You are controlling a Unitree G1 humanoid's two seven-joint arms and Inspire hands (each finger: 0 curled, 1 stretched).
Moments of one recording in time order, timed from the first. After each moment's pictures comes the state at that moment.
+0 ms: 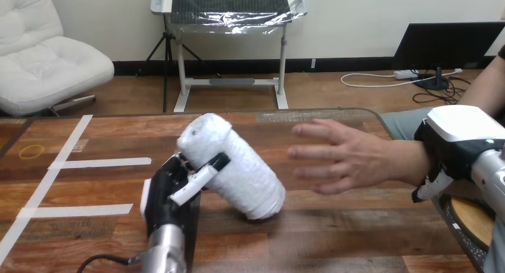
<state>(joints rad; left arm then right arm) -0.28 -0.07 0.08 0.75 -0.34 -0.30 0.02 -0.32 -0.79 0.25 0.20 -0.79 0.13 0.29</state>
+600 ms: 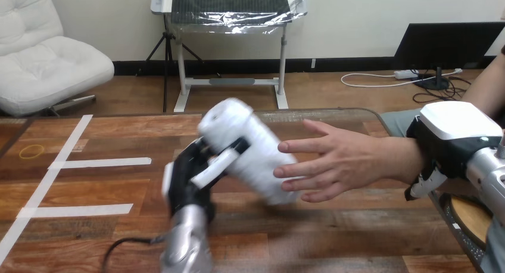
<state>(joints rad) -0.41 -0.14 0.07 0.84 -0.34 -0.30 0.06 -0.30 -0.79 0.25 0.14 -0.78 0.12 0.29</state>
